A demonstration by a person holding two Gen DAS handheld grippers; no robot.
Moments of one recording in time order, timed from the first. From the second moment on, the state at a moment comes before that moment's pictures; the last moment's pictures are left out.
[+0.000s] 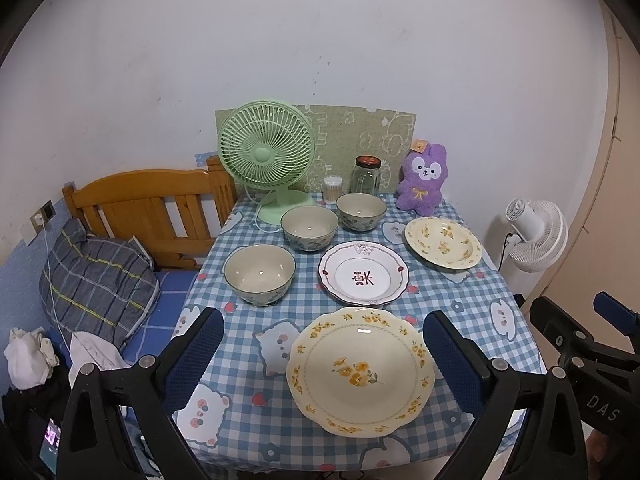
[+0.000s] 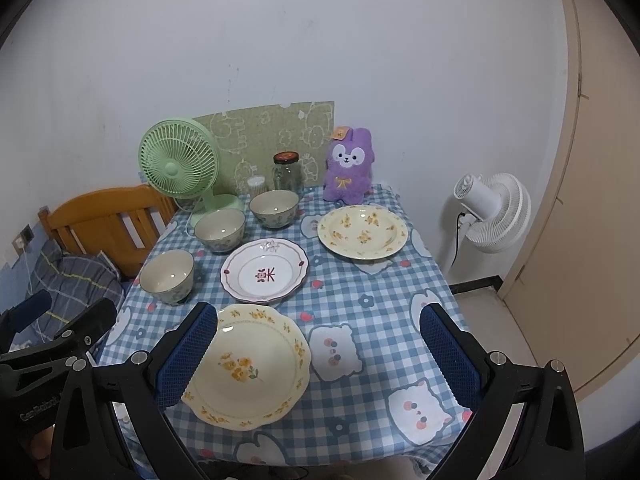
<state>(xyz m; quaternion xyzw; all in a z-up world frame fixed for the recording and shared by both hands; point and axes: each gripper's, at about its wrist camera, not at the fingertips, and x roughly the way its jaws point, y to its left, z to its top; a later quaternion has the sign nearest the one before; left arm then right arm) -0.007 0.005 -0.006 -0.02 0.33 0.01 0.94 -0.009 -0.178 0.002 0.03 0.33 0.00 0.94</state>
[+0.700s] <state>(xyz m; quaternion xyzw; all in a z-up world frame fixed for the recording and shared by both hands) -0.012 -0.001 -0.004 -0.02 0.32 0.02 0.95 -0.019 -0.180 0.004 0.00 0.31 0.00 0.95</state>
